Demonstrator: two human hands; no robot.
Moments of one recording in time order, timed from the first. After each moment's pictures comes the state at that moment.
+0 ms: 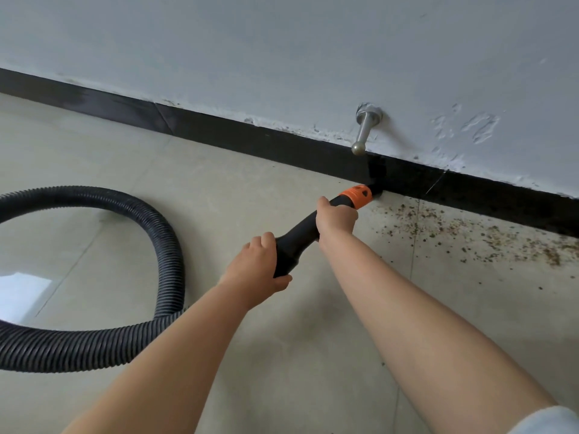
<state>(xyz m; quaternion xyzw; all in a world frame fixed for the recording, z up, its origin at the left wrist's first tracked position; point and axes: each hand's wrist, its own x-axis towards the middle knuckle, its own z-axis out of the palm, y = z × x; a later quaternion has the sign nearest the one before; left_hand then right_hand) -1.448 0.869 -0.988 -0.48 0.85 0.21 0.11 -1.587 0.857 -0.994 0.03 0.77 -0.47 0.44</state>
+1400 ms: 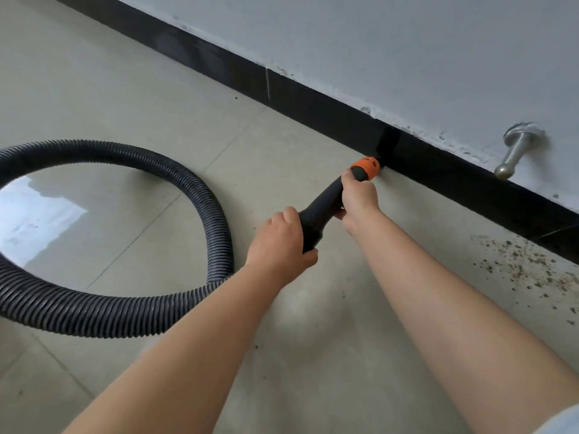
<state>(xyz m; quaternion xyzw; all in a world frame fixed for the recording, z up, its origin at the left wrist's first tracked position) -1.357 0.822 -0.990 -0.58 0.79 0.22 0.01 -1.491 0.769 -1.008 -0.09 0.74 -0.44 0.49</state>
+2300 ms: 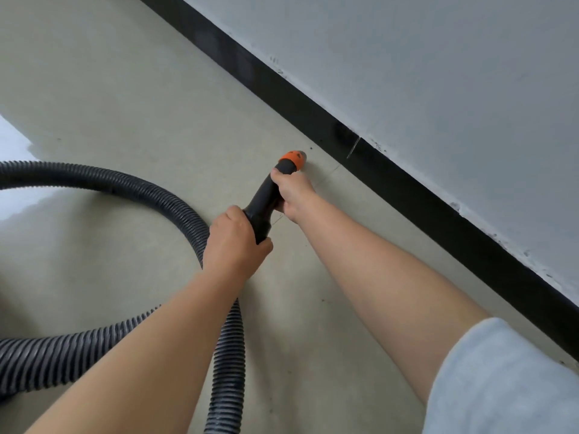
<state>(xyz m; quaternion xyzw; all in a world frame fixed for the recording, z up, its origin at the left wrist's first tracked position) -1.185 0.691 -0.975 -0.74 0.62 0.25 -0.11 -1.273 0.599 -0.974 -0.23 0.69 -0.34 0.59</state>
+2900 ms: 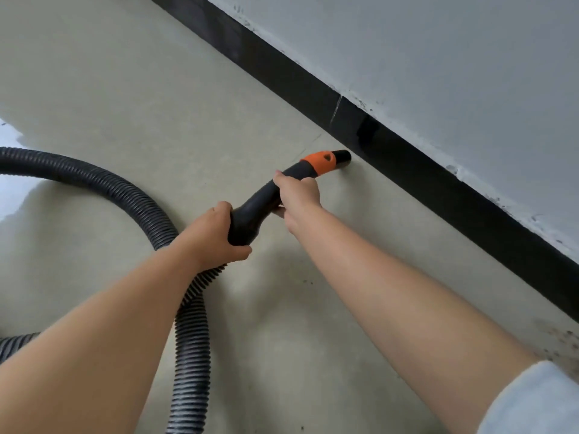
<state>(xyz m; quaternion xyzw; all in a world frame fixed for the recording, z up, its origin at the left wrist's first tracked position) -1.192 0.672 -1.002 -0.65 0.68 0.35 0.04 -1.323 0.627 -1.005 -0.15 0.72 -0.35 0.58</state>
